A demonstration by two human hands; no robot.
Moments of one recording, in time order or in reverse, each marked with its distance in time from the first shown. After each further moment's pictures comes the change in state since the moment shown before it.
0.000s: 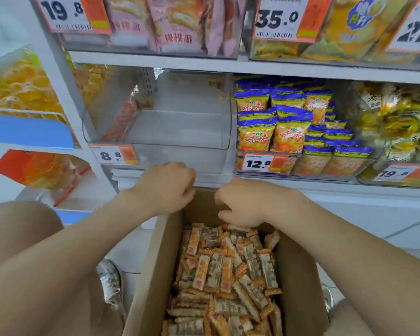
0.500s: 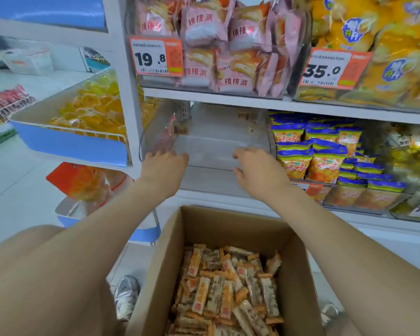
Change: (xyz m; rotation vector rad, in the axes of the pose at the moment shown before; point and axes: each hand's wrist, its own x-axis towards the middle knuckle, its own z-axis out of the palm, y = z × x) left_hand -0.012 -0.099 -0.026 0.136 0.158 -0.338; right_hand 0.059 -0.032 -0.059 0.061 0.680 0.235
